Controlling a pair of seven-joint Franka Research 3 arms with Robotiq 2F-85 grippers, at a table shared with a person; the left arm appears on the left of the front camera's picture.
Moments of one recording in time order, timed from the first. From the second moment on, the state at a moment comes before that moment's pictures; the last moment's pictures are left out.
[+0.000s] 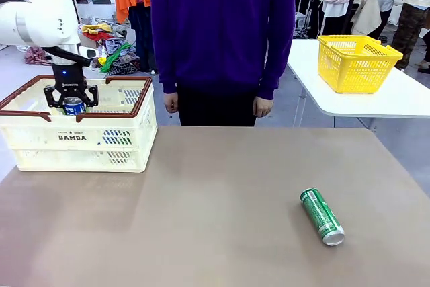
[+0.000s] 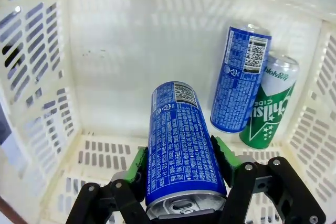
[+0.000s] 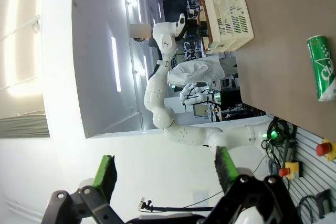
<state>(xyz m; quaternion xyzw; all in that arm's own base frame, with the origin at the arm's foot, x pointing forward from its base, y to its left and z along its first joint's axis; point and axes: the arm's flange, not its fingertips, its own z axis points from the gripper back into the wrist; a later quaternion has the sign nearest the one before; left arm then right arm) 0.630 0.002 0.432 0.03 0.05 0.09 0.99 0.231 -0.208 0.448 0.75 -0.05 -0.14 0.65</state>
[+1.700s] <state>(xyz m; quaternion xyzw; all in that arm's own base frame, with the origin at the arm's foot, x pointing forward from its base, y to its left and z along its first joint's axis) 0.560 0.055 0.551 -0.22 0.08 0.02 0.97 0.231 -0.208 0.448 0.75 -0.05 -0.14 0.65</state>
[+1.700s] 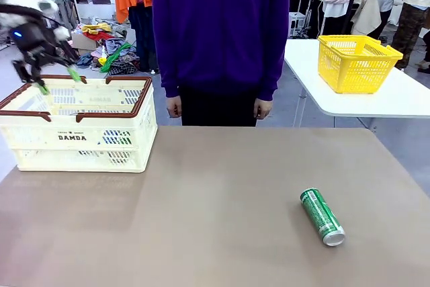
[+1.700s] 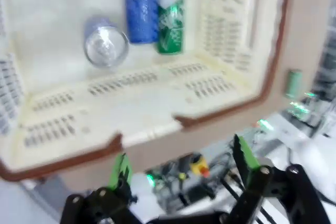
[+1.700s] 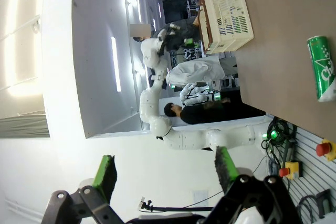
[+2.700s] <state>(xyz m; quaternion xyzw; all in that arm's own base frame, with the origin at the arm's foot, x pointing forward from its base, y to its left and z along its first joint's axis) 0.427 0.234 0.491 -0.58 0.08 0.10 0.80 0.231 -0.208 0.448 0.75 -0.05 -0.14 0.65</state>
